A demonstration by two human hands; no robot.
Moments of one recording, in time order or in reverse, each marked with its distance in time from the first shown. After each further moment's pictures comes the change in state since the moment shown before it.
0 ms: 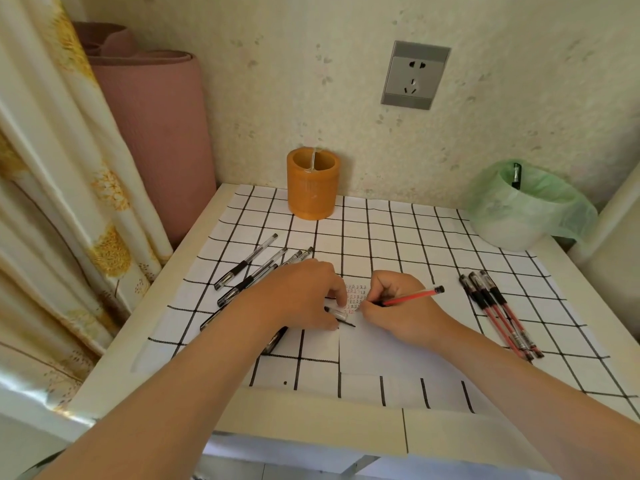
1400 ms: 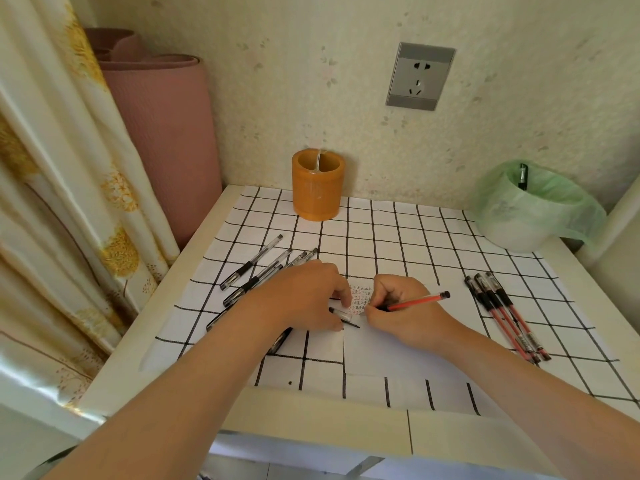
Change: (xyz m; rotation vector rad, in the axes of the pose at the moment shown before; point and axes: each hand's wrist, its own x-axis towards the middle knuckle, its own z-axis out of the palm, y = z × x) left_hand -0.001 0.000 0.001 -0.002 -0.011 -0.014; right_hand -0.002 -0.001 -0.001 -0.037 -0.048 -0.035
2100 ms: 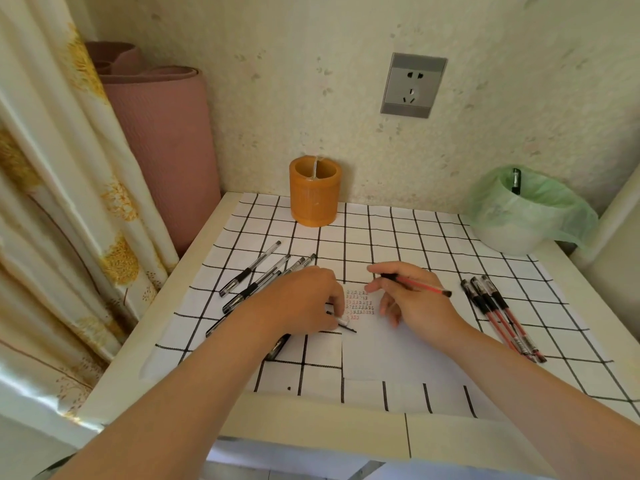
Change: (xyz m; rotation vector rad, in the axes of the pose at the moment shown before) left_hand -0.001 -0.001 0.000 -0.052 0.021 0.010; right_hand 0.001 -0.015 -0.011 0.346 0.228 0.144
